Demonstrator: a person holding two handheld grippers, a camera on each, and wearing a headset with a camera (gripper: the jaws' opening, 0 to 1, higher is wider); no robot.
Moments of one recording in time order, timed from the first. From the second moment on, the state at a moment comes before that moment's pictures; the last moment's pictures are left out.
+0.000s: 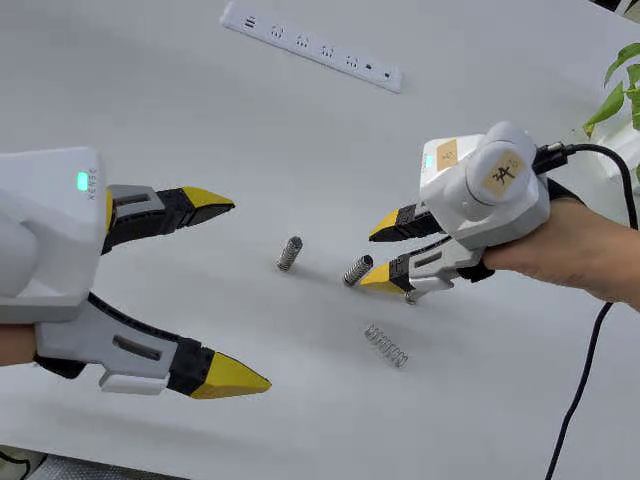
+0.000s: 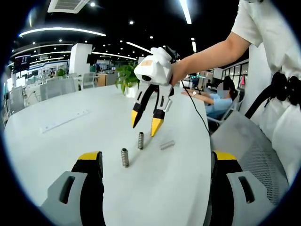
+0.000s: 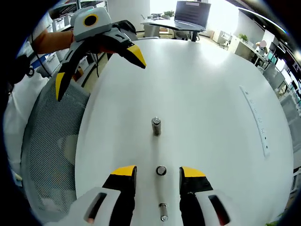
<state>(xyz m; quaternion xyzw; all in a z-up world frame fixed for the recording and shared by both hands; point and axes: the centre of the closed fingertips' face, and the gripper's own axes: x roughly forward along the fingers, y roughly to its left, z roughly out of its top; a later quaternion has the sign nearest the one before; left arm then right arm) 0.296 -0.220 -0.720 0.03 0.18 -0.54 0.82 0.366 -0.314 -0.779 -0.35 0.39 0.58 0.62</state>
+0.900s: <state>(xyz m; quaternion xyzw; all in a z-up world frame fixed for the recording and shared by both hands) 0.288 -0.228 -0.707 0.08 0.19 -0.56 0.80 0.336 -0.361 -0.729 -0.27 0.34 0.55 0.71</state>
